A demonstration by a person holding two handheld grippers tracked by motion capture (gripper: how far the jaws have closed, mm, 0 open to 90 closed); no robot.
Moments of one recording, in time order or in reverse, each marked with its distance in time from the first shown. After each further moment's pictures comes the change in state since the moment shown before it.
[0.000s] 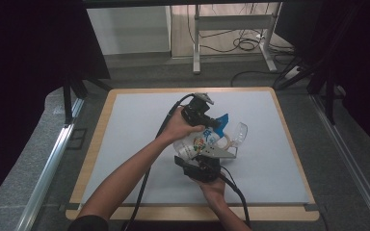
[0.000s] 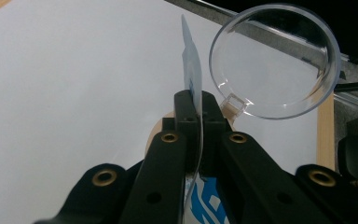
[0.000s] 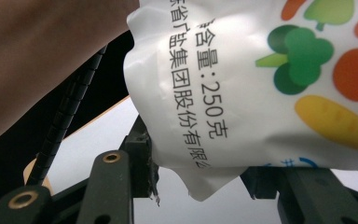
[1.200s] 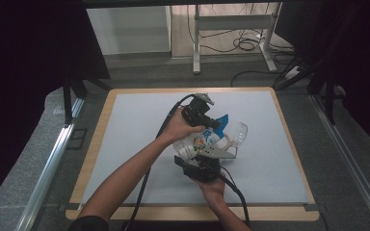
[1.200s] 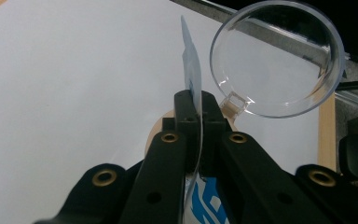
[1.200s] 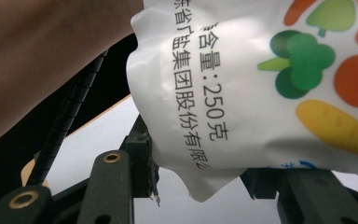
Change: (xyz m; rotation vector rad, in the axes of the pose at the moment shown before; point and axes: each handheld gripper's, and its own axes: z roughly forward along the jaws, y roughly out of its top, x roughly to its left) left arm 0.000 -0.001 0.002 0.005 0.000 -0.001; right arm 0.002 0.001 0.000 -0.002 -0.007 -0.009
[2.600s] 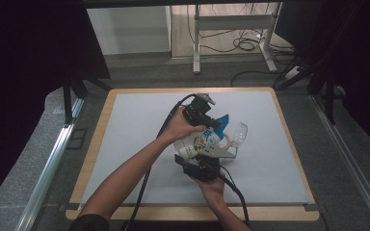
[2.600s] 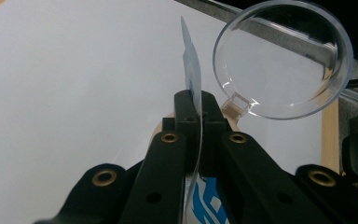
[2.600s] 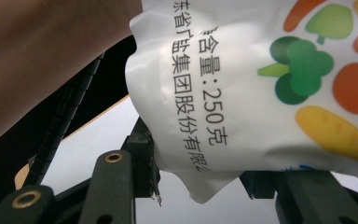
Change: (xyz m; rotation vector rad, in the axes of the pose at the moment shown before) left arm 0.001 0.002 0.003 0.009 0.003 0.005; right arm -0.001 0.001 0.002 -0.007 -0.018 0.012
